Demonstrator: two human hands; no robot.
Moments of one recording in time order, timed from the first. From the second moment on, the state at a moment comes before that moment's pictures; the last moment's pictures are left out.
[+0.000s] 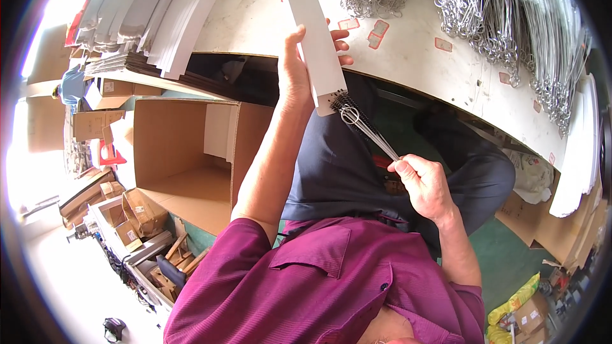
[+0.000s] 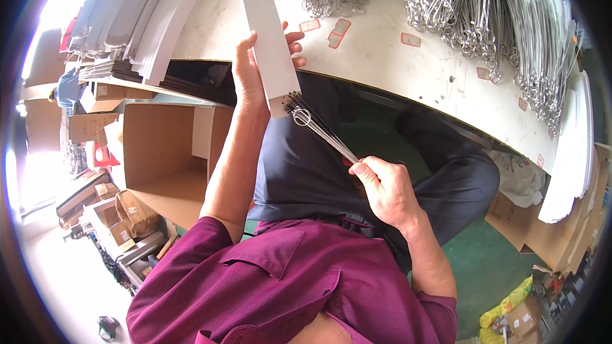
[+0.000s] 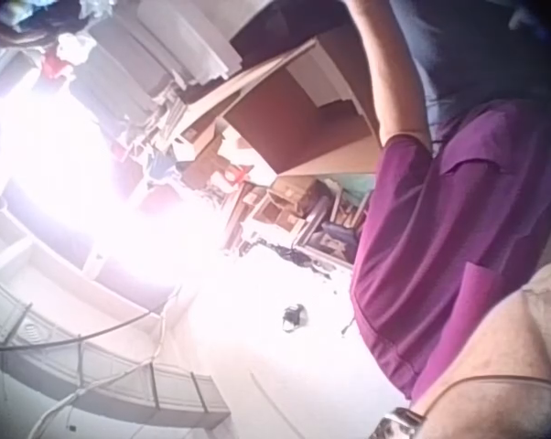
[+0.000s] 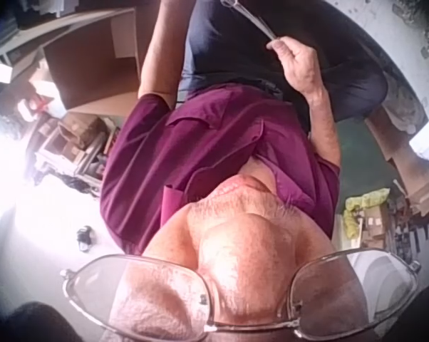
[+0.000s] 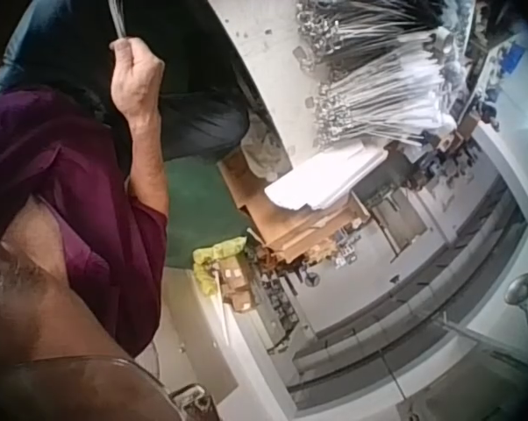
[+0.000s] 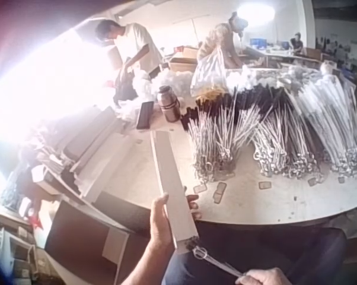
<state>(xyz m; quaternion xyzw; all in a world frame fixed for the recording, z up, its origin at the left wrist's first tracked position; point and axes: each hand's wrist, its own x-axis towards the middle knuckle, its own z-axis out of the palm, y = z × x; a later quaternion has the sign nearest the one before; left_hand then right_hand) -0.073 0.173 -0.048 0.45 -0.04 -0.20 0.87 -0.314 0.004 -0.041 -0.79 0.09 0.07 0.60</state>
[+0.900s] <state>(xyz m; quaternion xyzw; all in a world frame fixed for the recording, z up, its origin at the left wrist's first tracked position) -0.122 0.141 -0.050 0.40 0.05 -0.22 0.89 -0.285 -0.017 -0.044 -0.70 0.16 0.16 0.67</state>
